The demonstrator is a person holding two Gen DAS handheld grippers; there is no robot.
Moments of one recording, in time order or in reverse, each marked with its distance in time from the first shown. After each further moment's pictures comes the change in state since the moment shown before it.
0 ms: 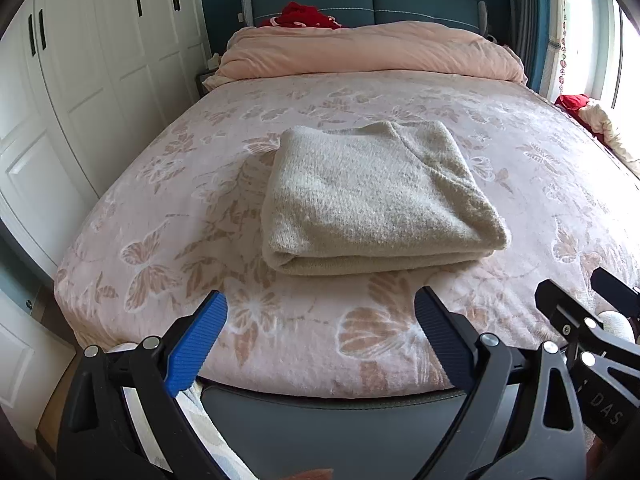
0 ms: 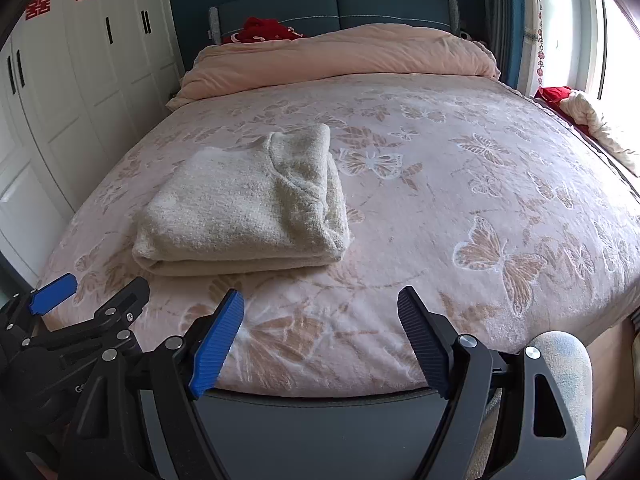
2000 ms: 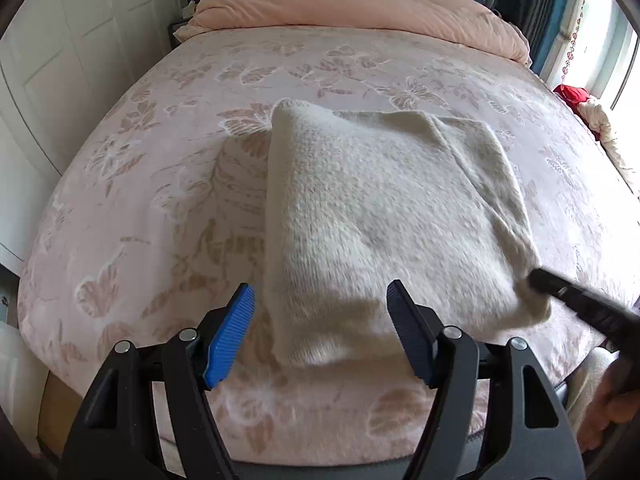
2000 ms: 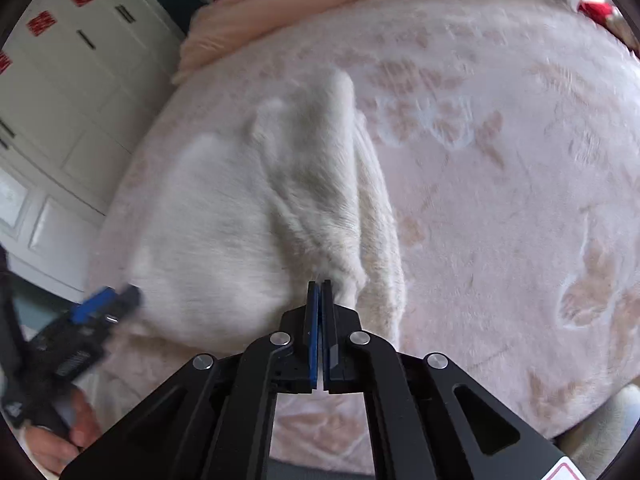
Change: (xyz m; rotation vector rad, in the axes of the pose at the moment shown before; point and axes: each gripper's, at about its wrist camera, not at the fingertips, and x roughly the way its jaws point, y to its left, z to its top) left arm 0.099 0.045 0.077 -0.028 0.201 -0.131; right arm 0.119 -0.025 0.091 0.106 0.250 0.250
